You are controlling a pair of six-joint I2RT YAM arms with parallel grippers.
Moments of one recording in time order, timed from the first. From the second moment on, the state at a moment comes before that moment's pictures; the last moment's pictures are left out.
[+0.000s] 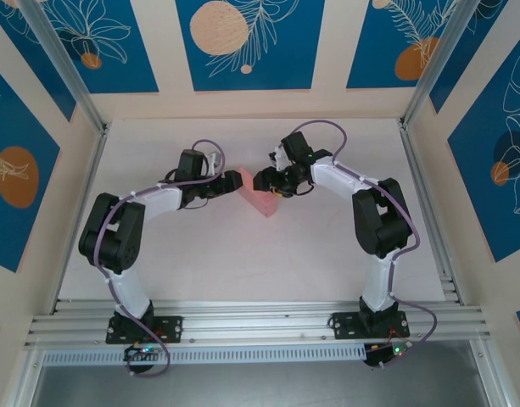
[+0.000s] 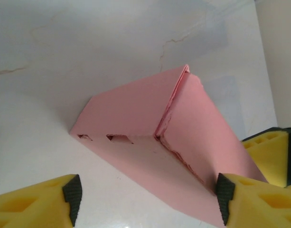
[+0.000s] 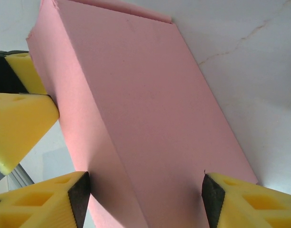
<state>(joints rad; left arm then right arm) -0.35 1.82 1.06 0.05 0.51 -0.58 0.45 1.95 1.46 -0.58 -0.55 0.48</state>
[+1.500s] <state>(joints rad) -0.35 1.84 1.08 0.07 0.51 -0.59 0.36 1.78 1.16 -0.40 -0.67 0.57</state>
